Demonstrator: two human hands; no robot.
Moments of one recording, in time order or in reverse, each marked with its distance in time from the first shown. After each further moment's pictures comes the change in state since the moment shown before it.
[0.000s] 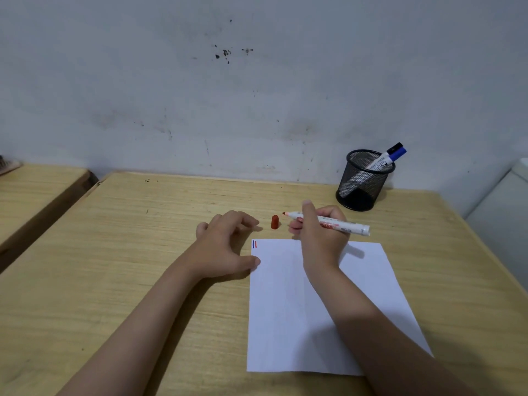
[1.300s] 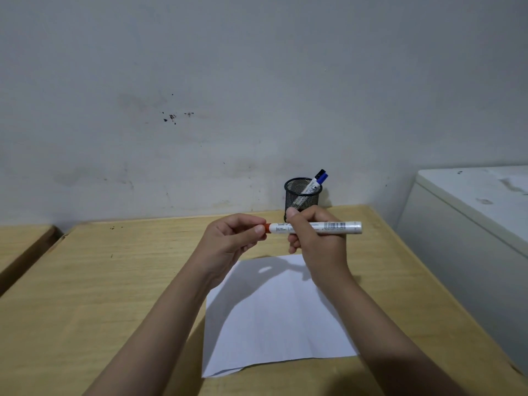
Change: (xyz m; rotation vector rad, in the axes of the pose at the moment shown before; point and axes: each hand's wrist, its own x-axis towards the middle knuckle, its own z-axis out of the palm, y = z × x) left_hand 0.009 0.127 0.008 -1.130 -0.035 -0.005; right_hand -0.013 -0.101 -0.072 -0.097 -0.288 -0.287
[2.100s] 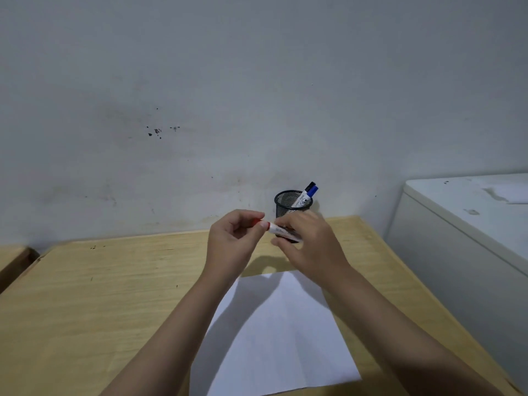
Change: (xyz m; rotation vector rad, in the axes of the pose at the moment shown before) left_hand 0.035 -0.008 0.027 0.282 0.274 0.302; right_hand 0.048 0.026 -0.025 -0.865 -0.263 -0.638
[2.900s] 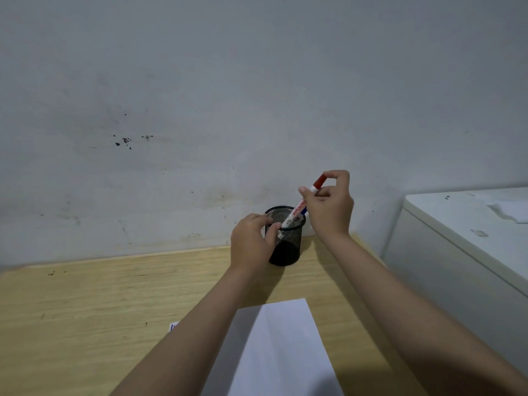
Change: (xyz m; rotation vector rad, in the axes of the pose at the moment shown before) left_hand 0.088 -0.076 0.066 0.632 -0.003 0.231; right_hand 0.085 0.098 0.008 0.257 0.440 0.537
